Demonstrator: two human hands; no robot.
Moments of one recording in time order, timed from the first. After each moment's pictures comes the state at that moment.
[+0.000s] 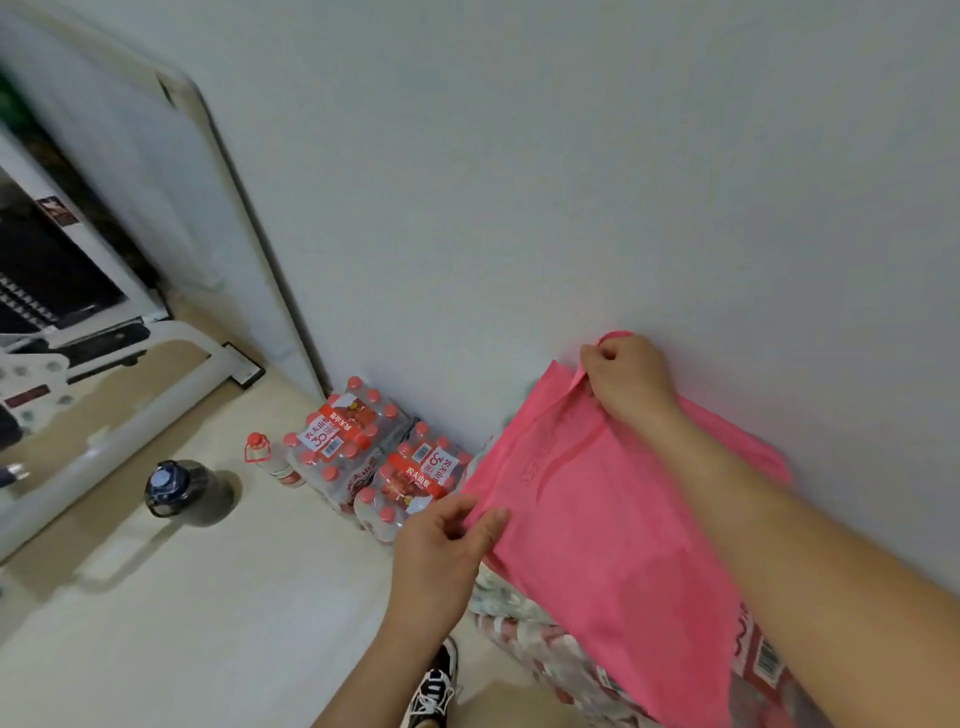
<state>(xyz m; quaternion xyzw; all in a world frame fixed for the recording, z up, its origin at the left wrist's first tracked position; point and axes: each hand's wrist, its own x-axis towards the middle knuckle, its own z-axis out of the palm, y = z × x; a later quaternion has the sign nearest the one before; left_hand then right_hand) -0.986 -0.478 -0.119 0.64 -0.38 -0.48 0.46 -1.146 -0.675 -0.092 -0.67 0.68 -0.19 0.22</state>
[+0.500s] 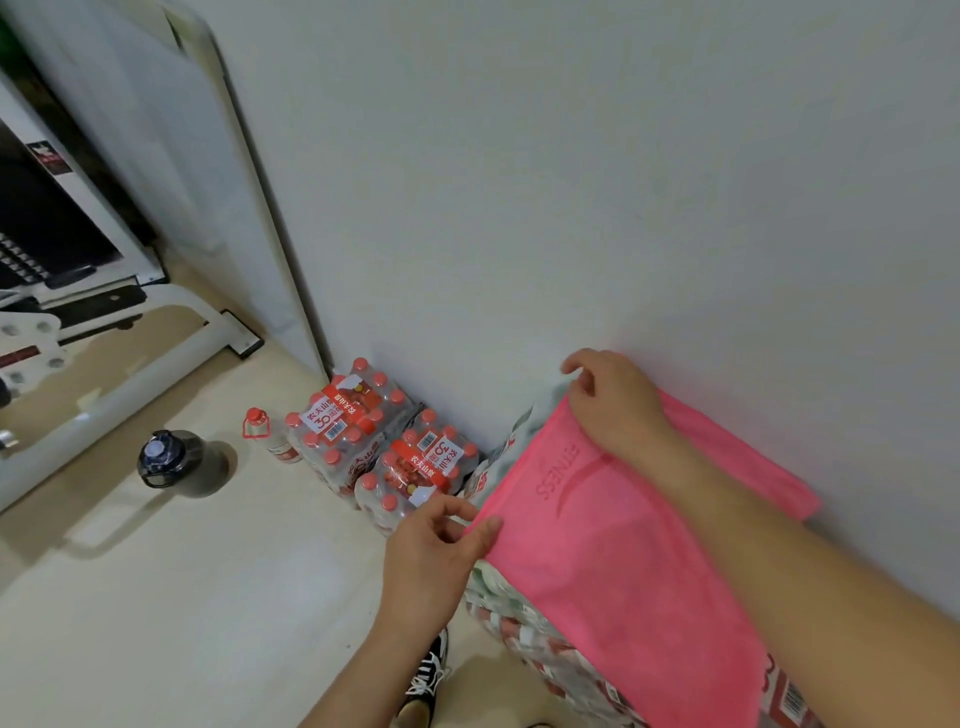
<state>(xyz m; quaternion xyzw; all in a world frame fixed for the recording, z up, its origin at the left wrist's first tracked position) -0.955 -0.489 -0.151 0.71 -0.32 -0.47 0.42 -1.113 -0.673 -0.112 -0.78 0.59 -0.11 0.18</state>
